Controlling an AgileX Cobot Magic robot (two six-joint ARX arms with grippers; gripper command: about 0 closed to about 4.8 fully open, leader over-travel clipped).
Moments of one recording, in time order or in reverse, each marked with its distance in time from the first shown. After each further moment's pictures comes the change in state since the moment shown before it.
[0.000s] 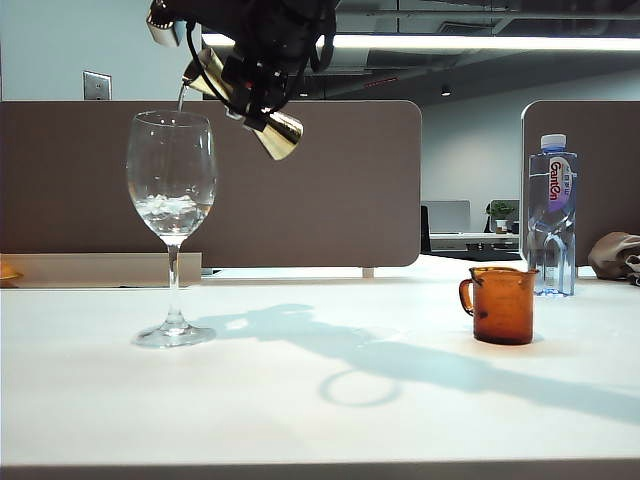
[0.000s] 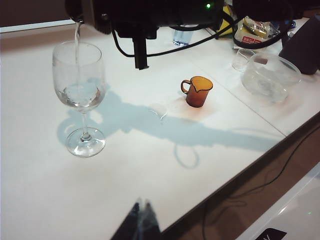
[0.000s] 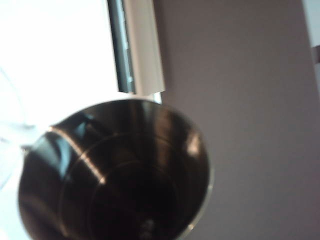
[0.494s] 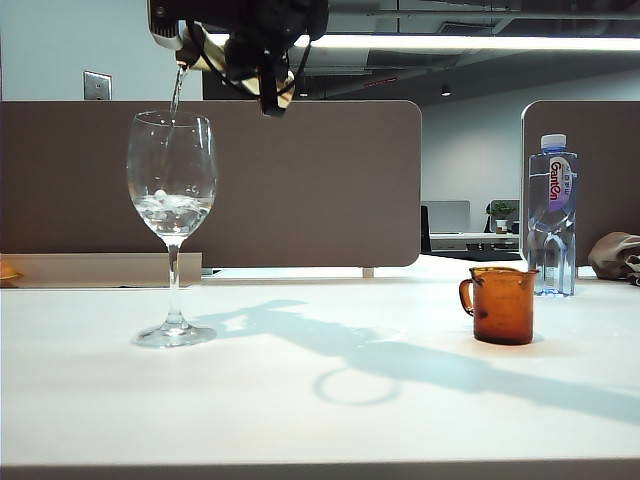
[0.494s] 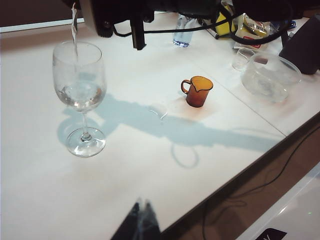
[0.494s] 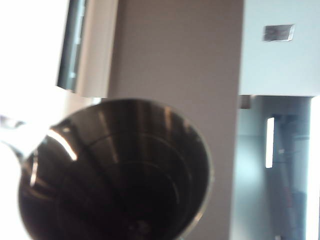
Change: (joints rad) left arm 0.000 0.000 0.000 0.000 0.000 0.000; right arm 0.000 0.000 0.000 0.164 -0.004 -0.374
